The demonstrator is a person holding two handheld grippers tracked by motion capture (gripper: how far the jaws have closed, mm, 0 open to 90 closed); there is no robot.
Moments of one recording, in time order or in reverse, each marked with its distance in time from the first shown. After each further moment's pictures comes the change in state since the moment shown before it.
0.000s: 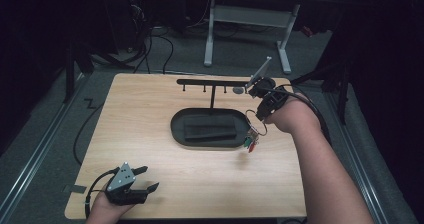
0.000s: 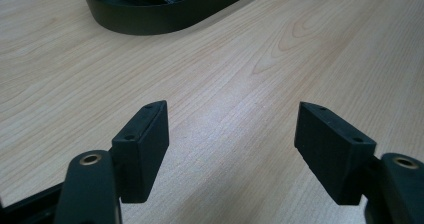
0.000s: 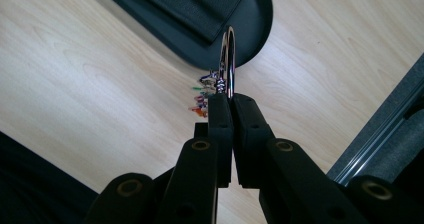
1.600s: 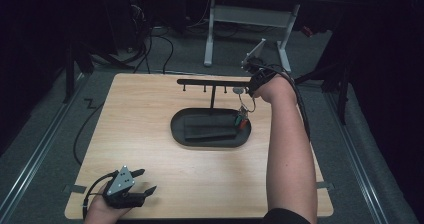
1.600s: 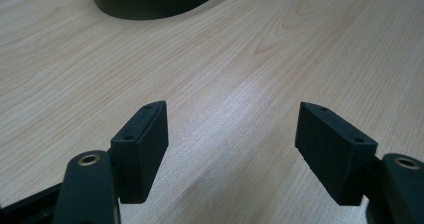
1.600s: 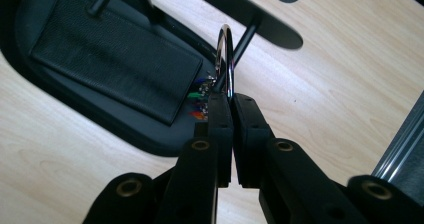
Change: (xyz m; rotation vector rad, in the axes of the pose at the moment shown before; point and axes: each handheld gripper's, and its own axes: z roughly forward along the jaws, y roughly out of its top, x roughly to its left) left arm -0.002 -0.007 -0.006 0.041 0.024 0.032; right arm -0.063 0.073 0.059 -0.051 0.027 0.130
